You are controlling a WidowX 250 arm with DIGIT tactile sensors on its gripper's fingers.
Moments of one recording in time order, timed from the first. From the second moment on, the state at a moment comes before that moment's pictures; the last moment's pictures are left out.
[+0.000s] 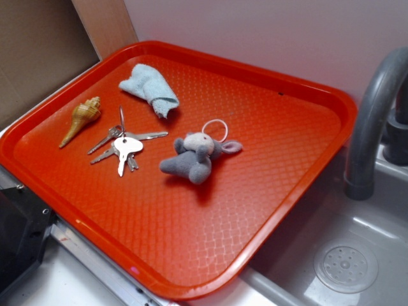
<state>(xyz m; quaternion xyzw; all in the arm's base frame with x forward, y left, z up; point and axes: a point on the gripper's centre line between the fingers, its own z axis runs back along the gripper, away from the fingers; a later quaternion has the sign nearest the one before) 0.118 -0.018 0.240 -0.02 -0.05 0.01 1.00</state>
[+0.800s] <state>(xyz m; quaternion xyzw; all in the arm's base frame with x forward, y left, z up) 0.147 -0.032 0.201 -0.02 -0.05 0.10 0.99</state>
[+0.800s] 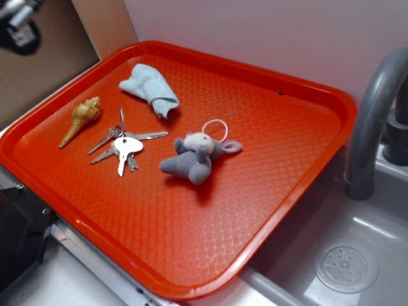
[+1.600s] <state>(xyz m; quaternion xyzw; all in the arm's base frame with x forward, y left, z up) 0.211 -0.102 0.098 -0.07 -0.05 0.13 0.99</state>
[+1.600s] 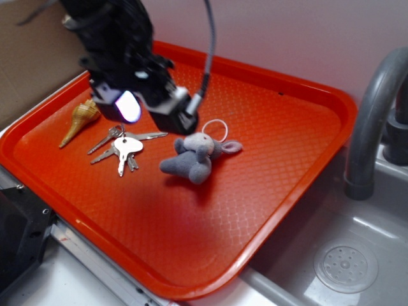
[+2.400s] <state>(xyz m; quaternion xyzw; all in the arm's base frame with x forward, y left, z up) 0.241 -0.110 0.033 -0.04 -0.01 0.09 1.00</state>
